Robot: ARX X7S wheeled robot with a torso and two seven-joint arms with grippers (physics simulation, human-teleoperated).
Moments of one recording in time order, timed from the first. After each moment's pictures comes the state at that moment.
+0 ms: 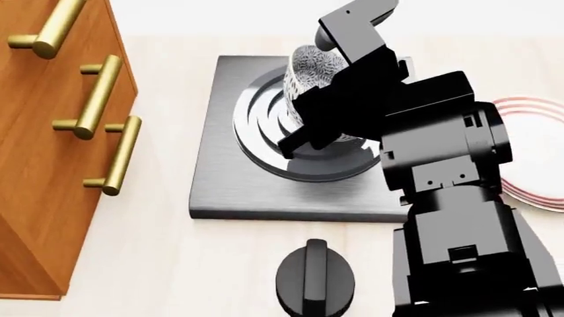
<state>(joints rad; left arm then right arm) -0.14 -0.44 -0.16 0.76 -0.67 0.04 -0.43 1.52 0.08 -0.36 1.31 0.00 0.41 -0.79</state>
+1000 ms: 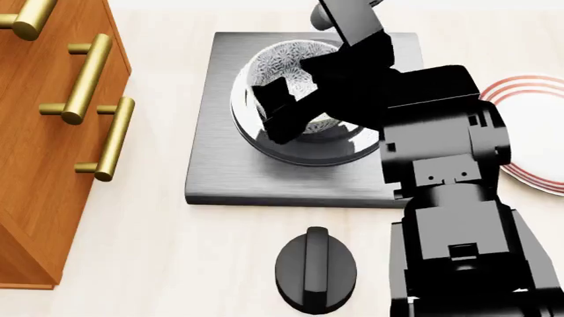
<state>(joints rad) -0.14 -0.44 -0.16 0.75 -0.68 0.06 -0.44 1.52 0.07 -0.26 1.31 0.02 0.34 -0.83</state>
